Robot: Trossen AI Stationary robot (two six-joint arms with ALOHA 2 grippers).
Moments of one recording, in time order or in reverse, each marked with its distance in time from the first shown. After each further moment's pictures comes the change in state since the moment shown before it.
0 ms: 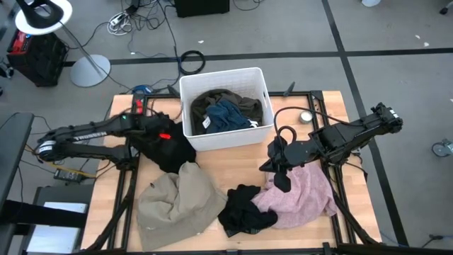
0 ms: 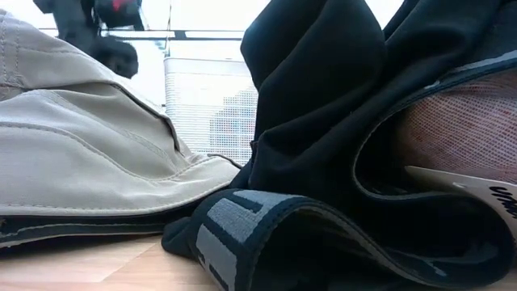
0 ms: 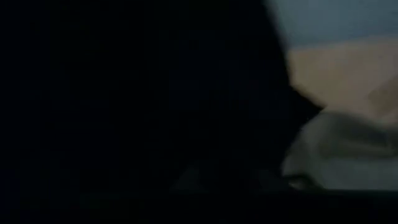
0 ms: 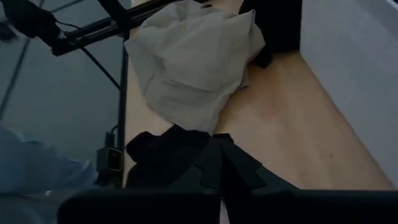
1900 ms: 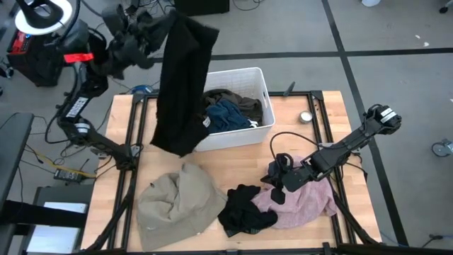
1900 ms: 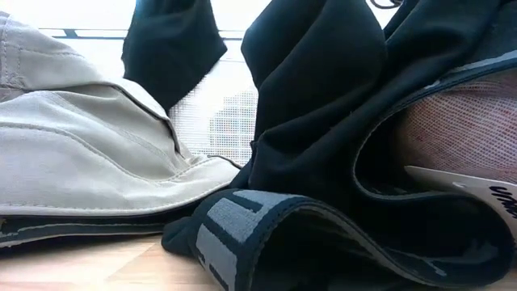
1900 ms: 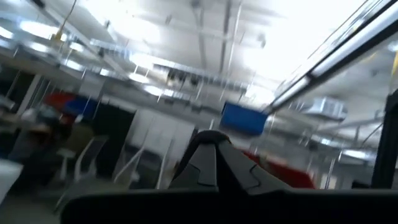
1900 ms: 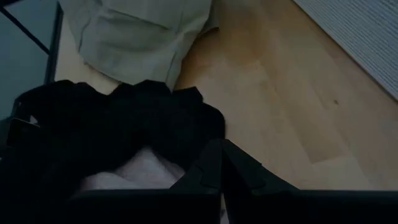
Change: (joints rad) left arm 0.038 0.508 1.368 0.877 0.026 0.314; right arm 0.146 -0.003 -0.544 0.458 0.225 0.141
